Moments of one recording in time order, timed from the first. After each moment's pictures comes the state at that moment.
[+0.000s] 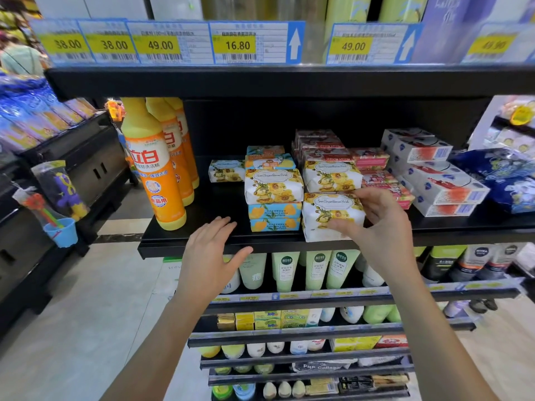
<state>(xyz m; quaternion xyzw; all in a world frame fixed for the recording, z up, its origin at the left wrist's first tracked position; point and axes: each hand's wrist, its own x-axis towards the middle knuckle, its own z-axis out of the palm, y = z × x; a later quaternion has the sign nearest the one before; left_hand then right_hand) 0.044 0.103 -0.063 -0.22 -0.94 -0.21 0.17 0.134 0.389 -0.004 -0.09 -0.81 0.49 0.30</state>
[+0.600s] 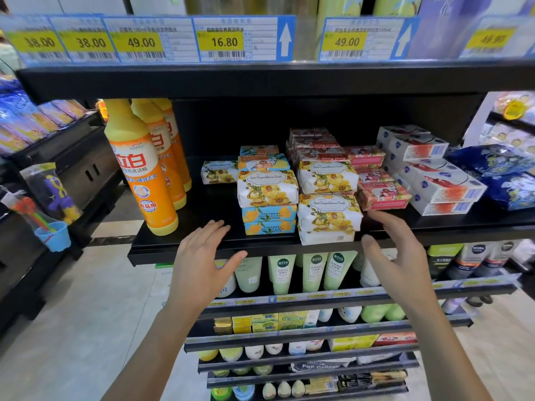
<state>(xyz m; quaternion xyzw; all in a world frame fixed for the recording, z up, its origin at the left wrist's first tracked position) 0.042 0.102 -0.067 -0.22 -0.93 -0.23 0.17 0.168 0.412 -0.037 -0.10 -0.83 0.45 0.30</state>
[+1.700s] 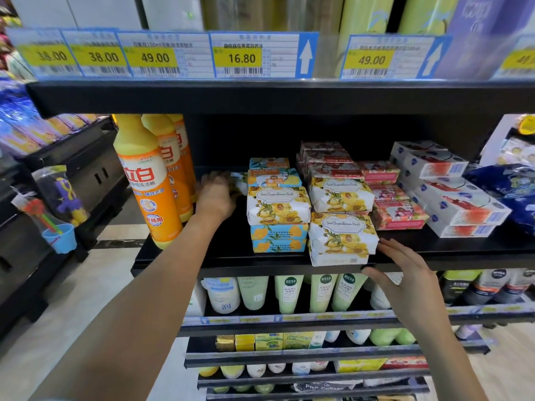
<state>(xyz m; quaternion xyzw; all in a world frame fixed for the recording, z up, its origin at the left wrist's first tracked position) -0.113 0.150 0.002 -0.10 -0.97 -0.19 0.08 0.147 0.433 -0.063 -0.14 -0.92 0.27 0.27</state>
